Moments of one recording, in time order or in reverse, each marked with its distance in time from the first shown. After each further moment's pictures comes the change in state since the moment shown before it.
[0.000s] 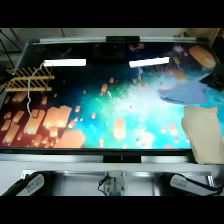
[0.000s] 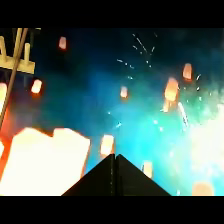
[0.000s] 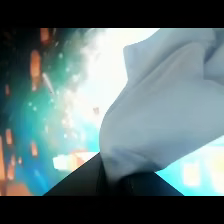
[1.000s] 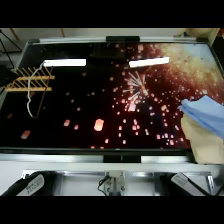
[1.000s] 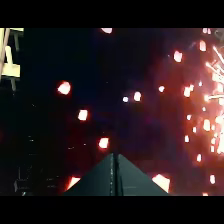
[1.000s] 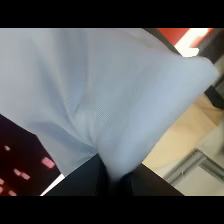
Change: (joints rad) left arm -0.053 0.000 0.000 0.000 0.000 0.037; right arm -0.370 0.171 -0.134 -0.537 0.178 0.115
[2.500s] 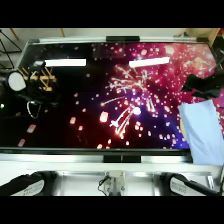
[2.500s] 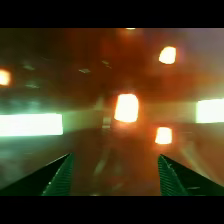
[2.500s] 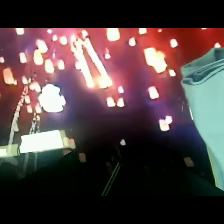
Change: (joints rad) left arm -0.474 -0.159 -0.195 0.507 -0.013 -0.250; right arm 0.727 -0.126 0.010 0.115 -0.249 0.092
